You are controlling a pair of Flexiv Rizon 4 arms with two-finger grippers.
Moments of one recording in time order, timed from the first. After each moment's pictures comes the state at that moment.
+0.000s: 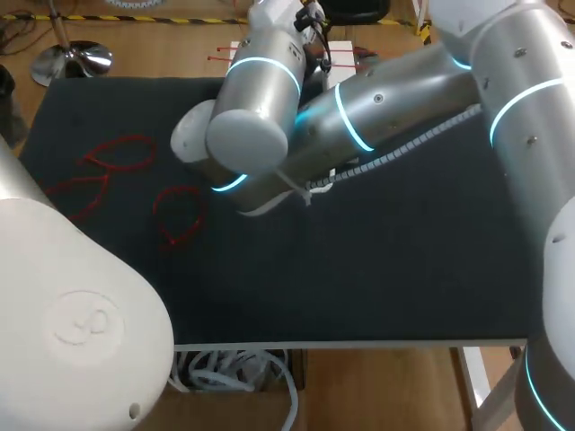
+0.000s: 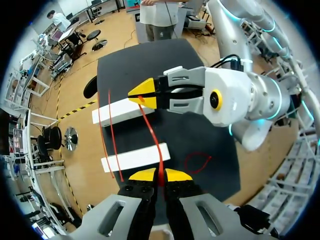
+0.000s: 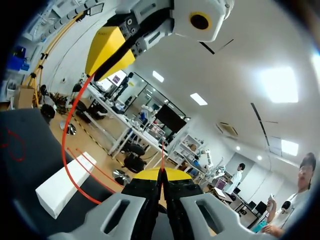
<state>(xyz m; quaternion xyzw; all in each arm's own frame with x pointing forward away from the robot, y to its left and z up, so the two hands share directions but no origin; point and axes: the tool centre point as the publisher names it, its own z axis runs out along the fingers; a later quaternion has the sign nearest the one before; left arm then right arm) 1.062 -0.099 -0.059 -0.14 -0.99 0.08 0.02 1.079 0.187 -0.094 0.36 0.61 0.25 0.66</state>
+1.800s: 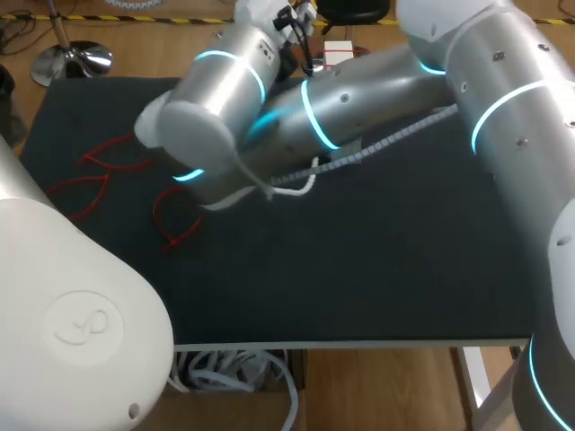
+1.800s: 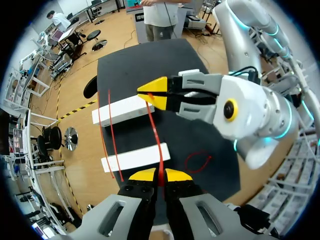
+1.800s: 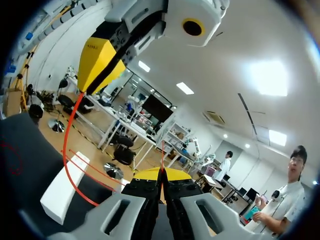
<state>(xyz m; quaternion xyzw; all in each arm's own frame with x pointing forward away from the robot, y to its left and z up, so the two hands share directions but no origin) 1.062 -0.099 -0.059 -0.14 -0.99 0.08 0.02 1.062 0.191 -0.084 0.42 0.57 0.21 0.67</state>
